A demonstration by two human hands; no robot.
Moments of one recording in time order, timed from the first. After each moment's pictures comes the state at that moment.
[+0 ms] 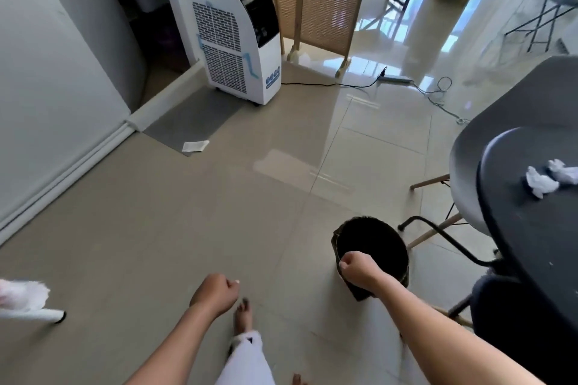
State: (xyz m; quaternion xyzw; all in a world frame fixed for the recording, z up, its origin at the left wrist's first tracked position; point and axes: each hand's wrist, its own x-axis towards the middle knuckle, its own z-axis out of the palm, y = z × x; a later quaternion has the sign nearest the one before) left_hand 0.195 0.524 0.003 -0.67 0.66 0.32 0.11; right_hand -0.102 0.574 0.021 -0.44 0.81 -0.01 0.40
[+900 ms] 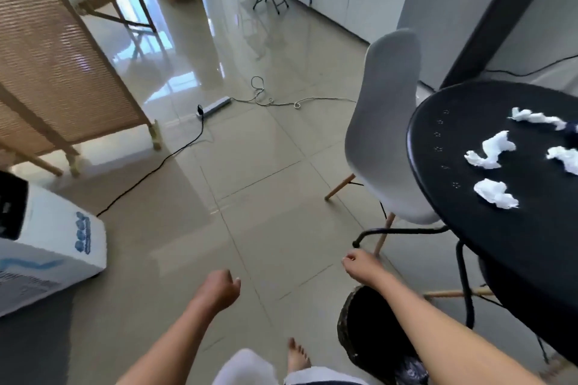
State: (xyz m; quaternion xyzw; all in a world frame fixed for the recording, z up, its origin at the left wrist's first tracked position) left_hand -0.211 0.007 0.008 -0.33 0.88 0.20 0.28; right_hand -0.340 0.282 0.010 0.01 0.91 -0.24 0.35
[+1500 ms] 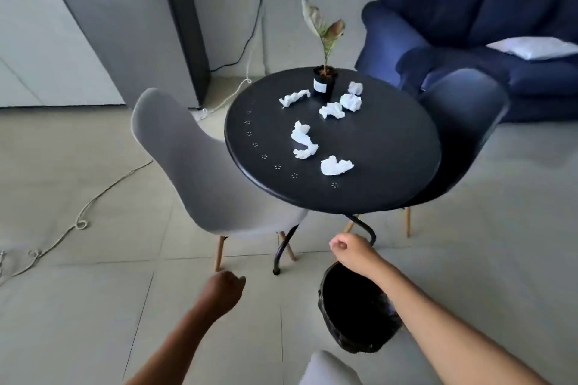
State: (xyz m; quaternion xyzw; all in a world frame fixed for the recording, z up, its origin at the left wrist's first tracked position) left_hand -0.523 0.084 0.068 0.17 0.91 0.17 0.33; right_hand -0.380 0.319 0.083 0.41 0.83 -0.37 0.09
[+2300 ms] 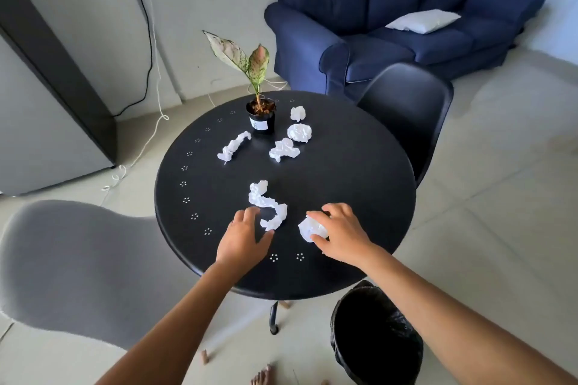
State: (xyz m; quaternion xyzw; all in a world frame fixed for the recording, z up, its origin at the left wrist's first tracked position) left_hand -0.692 0.342 0.095 0.49 0.82 0.23 0.18; right_hand -0.501 0.440 0.106 0.43 0.89 -0.17 -0.01
